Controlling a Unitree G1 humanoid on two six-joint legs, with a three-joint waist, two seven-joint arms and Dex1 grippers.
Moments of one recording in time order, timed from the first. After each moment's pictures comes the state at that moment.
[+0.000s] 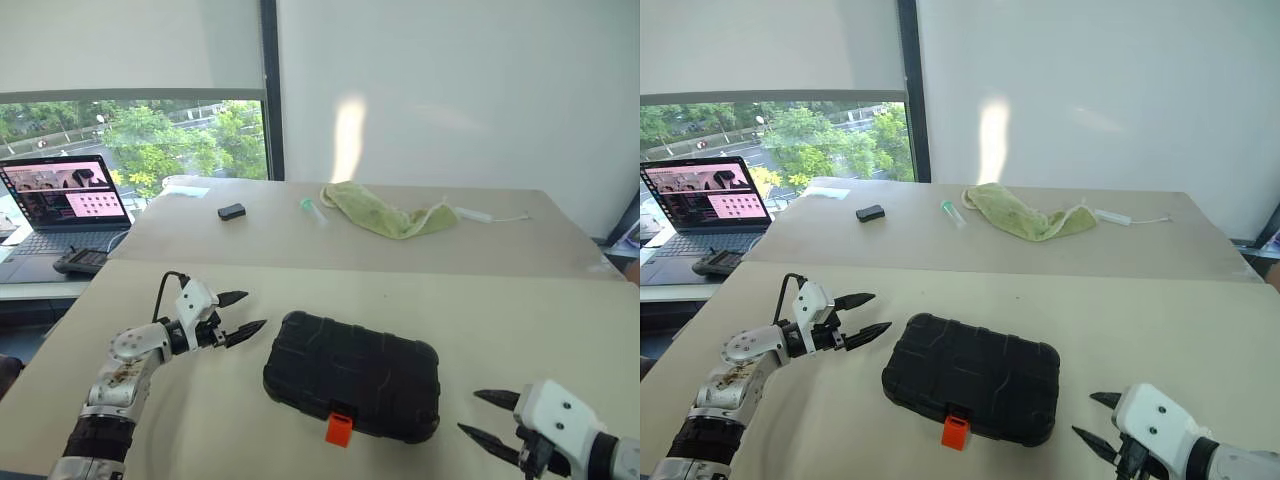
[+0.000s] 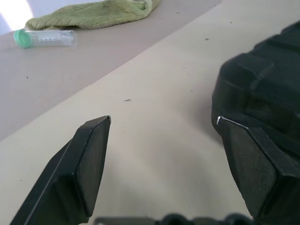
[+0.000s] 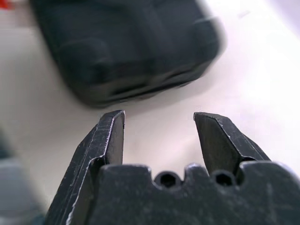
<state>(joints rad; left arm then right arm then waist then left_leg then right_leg) -0.31 0.59 0.05 0.18 -0.34 0.08 -1.00 0.64 -0.76 -0.48 -0.90 0.26 0.49 0.87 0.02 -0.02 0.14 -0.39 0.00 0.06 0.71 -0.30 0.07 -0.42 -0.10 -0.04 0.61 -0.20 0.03</state>
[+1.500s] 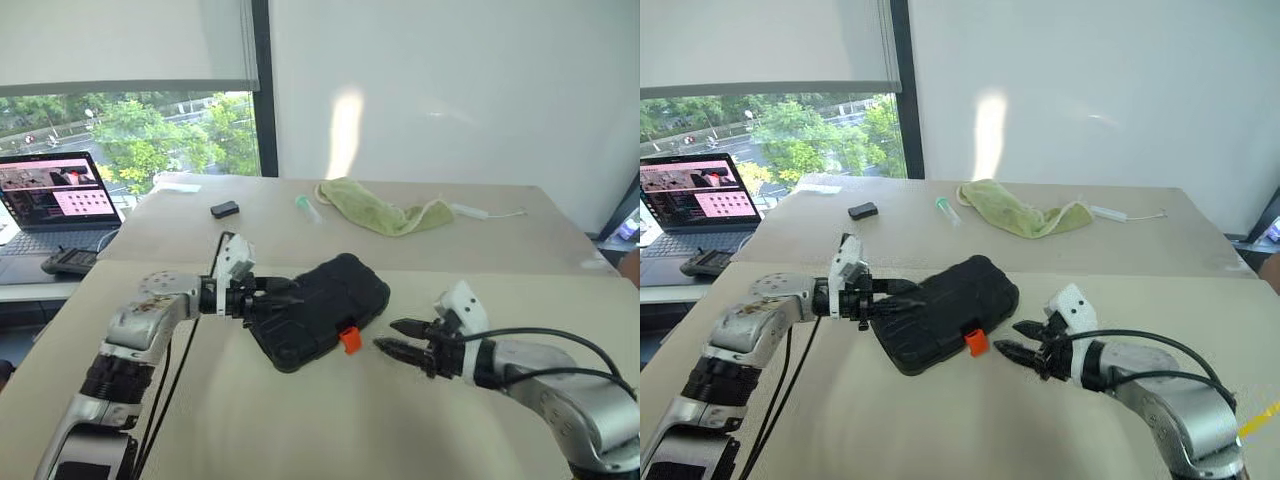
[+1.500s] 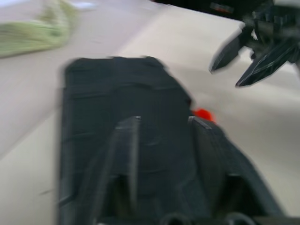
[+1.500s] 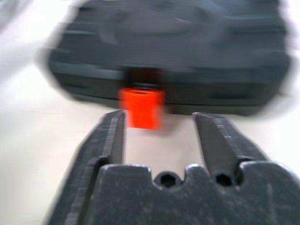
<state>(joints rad) -0.62 0.65 -0.13 0.11 -0.44 0.46 -1.27 -0.15 -0.59 -0.09 -0.69 0.62 1.03 0.61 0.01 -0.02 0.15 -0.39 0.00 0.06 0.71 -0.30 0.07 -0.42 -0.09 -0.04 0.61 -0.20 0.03</state>
